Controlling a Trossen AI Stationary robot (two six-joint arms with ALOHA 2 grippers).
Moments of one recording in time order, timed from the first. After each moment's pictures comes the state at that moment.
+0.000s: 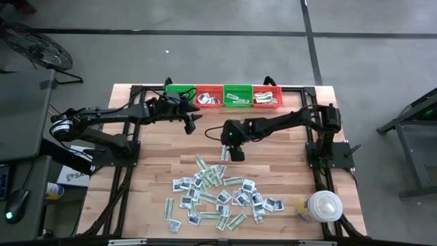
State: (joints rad) left arm 0.38 1.21 0.74 -0.02 -0.01 -0.02; right arm -0.12 1.89 1.13 -0.25 -0.06 -0.20
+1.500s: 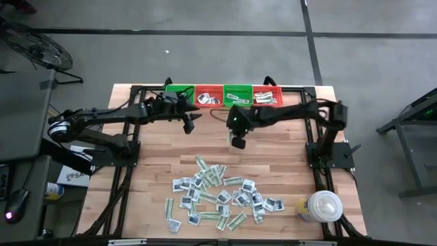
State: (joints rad) left arm 0.38 1.17 0.74 -0.02 0.00 -0.03; right arm -0.25 1.81 1.13 -0.37 -0.05 -0.03
